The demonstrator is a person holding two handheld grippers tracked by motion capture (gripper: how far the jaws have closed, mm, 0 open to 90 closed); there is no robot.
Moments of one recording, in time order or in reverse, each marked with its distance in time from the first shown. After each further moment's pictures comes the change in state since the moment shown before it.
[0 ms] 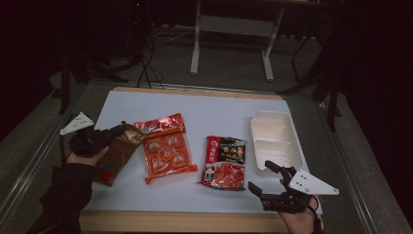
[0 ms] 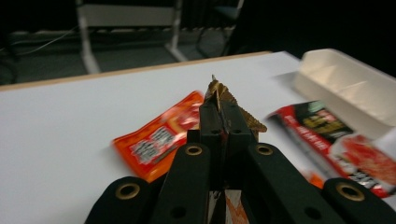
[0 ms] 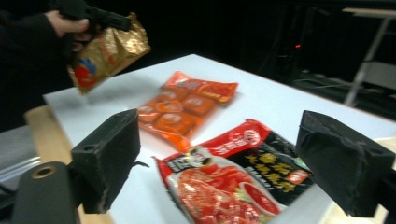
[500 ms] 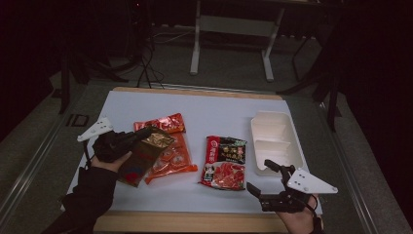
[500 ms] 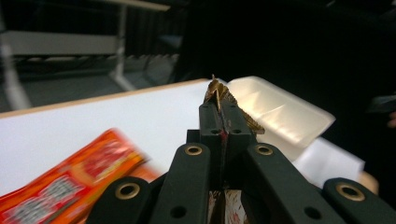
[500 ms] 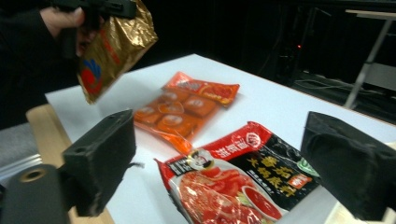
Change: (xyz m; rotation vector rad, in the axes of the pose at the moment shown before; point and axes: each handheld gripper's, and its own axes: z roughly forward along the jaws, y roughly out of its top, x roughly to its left) left arm -0.063 0.011 0.022 -0.138 -0.245 -0.027; right arm 0.003 0.006 0.001 0.003 0.001 -0.011
